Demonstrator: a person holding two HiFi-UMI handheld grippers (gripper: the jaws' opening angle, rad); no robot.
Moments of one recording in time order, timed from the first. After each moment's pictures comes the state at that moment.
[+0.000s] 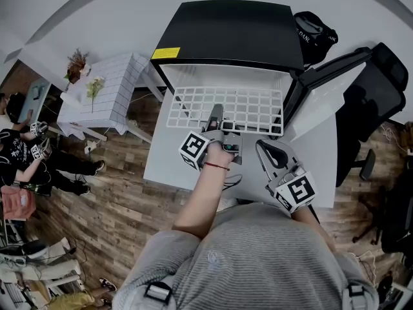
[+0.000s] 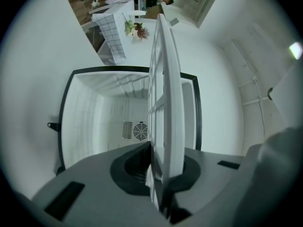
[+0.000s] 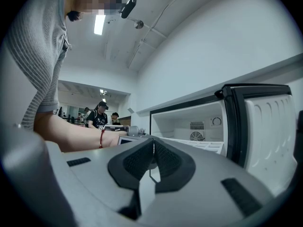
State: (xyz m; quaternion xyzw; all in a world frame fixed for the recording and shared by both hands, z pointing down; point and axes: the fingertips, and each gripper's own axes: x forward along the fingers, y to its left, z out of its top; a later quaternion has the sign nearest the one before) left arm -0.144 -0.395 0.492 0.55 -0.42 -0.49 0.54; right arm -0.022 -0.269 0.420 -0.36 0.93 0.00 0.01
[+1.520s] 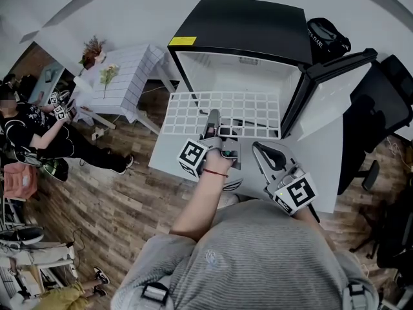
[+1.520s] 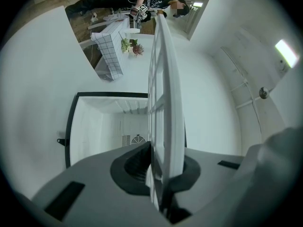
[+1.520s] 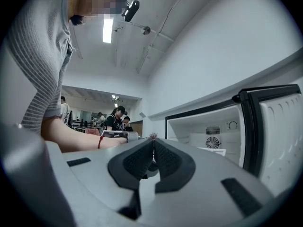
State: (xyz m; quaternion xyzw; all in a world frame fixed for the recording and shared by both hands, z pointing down) left arm -0.181 -0.333 0.485 0.53 -0.46 -0.52 0.48; right arm -0.044 -0.227 0.404 -0.29 0.96 0.02 0.04
